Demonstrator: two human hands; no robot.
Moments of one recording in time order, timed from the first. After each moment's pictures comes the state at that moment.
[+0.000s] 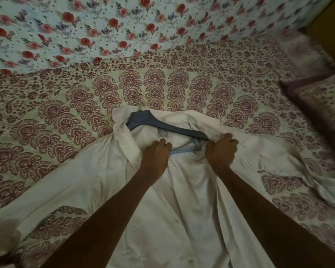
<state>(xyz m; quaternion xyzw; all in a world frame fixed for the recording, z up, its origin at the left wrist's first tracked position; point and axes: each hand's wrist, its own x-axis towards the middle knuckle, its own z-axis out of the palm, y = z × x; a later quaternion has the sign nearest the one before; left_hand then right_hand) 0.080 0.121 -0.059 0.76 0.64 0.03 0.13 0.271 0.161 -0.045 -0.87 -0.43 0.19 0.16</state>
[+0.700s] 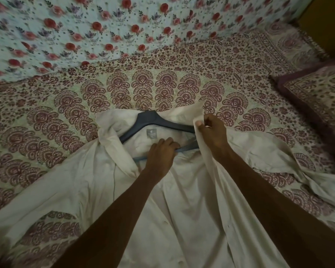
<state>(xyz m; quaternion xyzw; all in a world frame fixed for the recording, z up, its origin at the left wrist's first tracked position) 0.137 0.137 -0.060 0.78 0.60 0.09 0.15 0.303 0.193 -0.005 -0.69 -0.52 0.36 0.35</state>
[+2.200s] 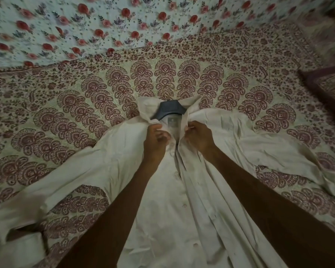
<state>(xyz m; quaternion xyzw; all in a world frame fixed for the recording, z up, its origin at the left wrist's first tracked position) 0.073 0.108 -0.042 0.30 0.70 0.43 0.48 0.219 0.161 -0.021 -0.68 -0.55 0.47 0.16</state>
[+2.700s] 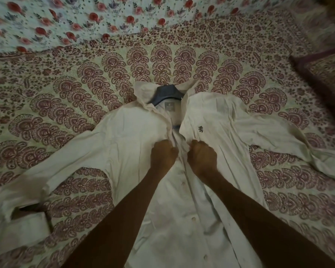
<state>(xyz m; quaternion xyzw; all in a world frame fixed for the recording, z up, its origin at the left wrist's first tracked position) 0.111 0.043 -0.048 0.49 0.77 0.15 0.38 0.238 0.048 -0.047 -0.70 -0.70 0.16 0.03</state>
